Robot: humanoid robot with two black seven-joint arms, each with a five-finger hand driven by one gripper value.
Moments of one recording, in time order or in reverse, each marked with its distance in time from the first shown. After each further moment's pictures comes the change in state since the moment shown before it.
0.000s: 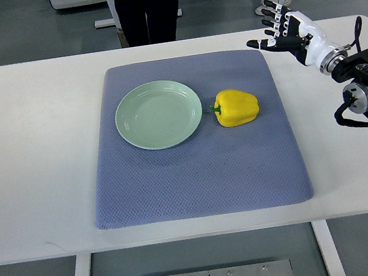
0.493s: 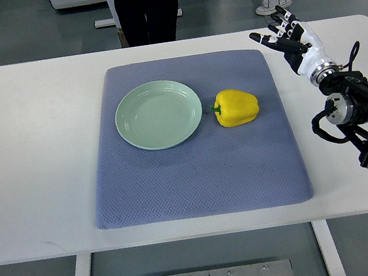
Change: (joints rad) left arm 0.000 0.000 0.000 0.000 0.000 0.000 0.000; right arm -0.103 0.132 0.283 -0.041 0.009 -0.100 -0.019
